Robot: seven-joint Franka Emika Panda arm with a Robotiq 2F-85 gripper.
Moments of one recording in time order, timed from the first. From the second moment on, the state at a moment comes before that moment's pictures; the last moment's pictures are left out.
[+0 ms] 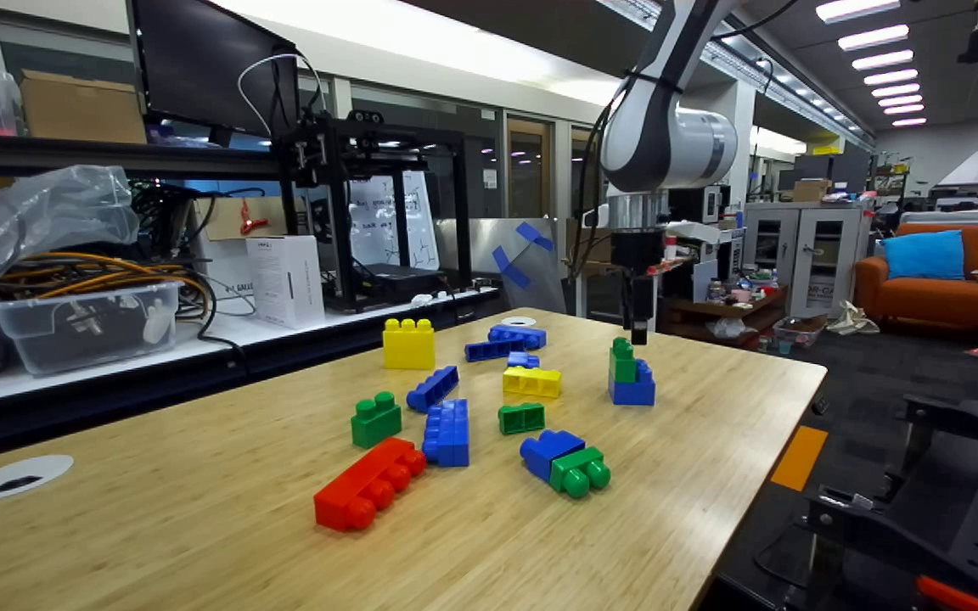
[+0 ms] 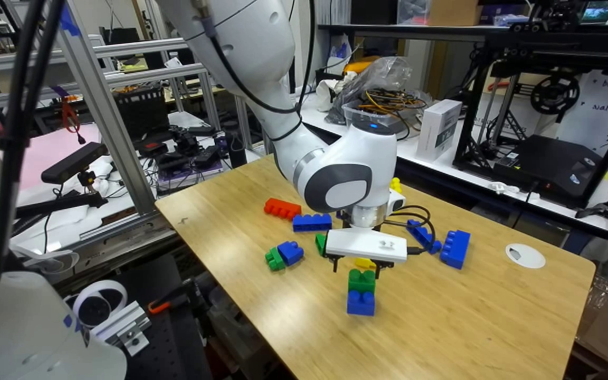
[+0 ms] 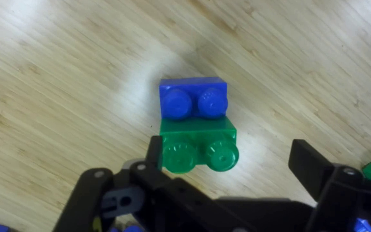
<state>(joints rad) -0.17 0.47 0.02 -2.24 -0.01 2.69 -0.96</state>
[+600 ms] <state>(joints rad) -0.17 0.48 0.03 -2.24 -0.01 2.69 -0.95</state>
